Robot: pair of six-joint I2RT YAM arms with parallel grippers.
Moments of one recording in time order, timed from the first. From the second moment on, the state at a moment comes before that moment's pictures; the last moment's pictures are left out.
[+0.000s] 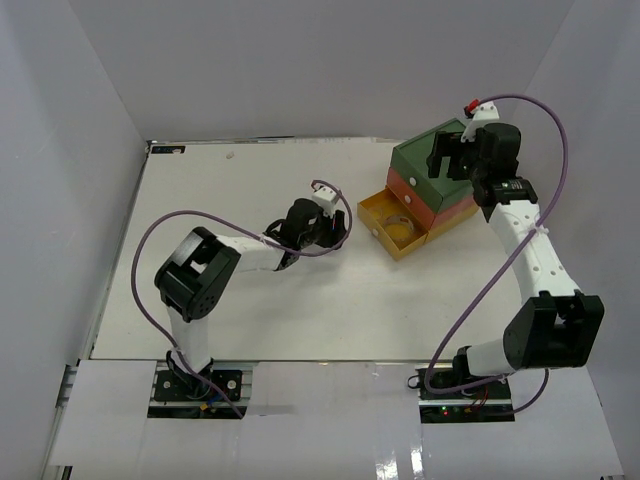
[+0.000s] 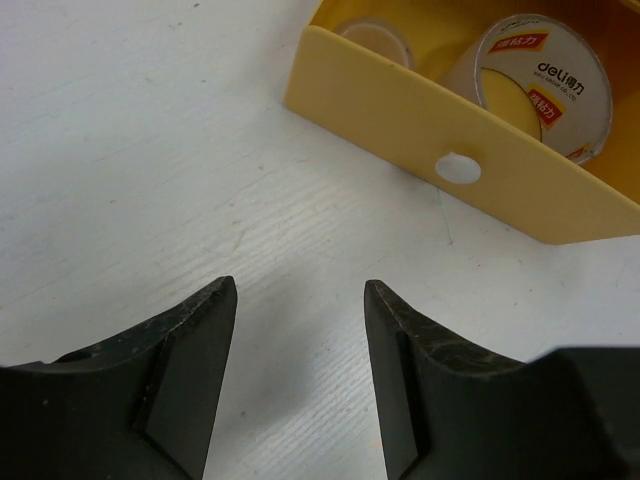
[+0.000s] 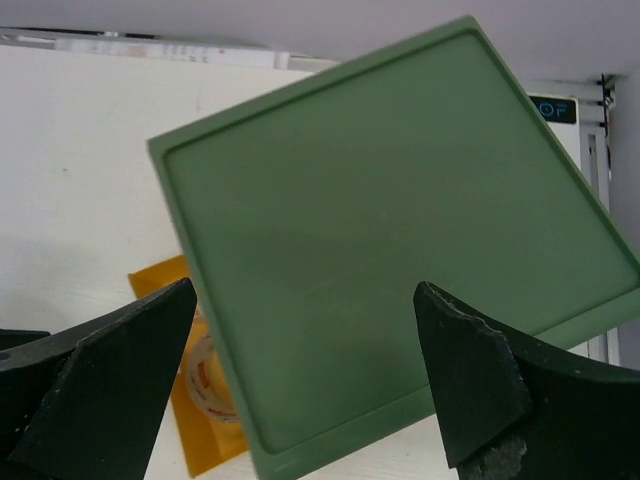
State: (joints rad) left arm -0.68 1.87 1.00 0.43 0.07 -0.23; right arm 0.10 1.39 1.30 -0.27 -0.12 0.00
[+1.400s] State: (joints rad) left arm -0.80 2.45 1.57 0.71 -0.01 -0.22; right arm 0.06 1.43 1.17 -0.11 -0.18 -0.11
